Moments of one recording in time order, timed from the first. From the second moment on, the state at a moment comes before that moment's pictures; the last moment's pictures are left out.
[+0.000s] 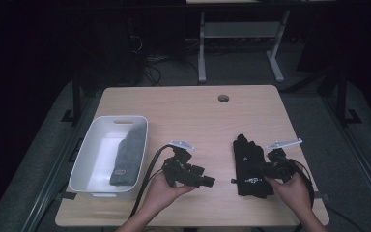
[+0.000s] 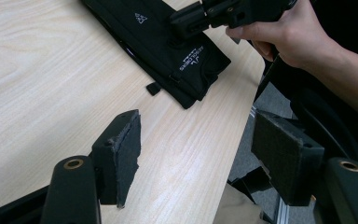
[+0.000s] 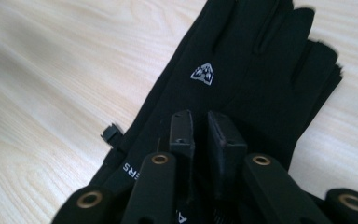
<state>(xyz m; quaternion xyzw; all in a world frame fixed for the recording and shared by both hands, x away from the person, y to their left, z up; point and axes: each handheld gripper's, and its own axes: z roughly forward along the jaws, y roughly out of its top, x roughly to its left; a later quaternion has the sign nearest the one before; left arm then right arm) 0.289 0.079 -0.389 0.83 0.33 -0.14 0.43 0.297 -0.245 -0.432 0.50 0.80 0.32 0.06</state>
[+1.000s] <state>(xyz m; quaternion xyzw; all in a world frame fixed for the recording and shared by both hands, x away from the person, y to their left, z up) 0.297 0.048 -0.420 0.84 0.34 -0.15 0.40 0.305 -0.229 -0.437 0.49 0.79 0.36 0.02</state>
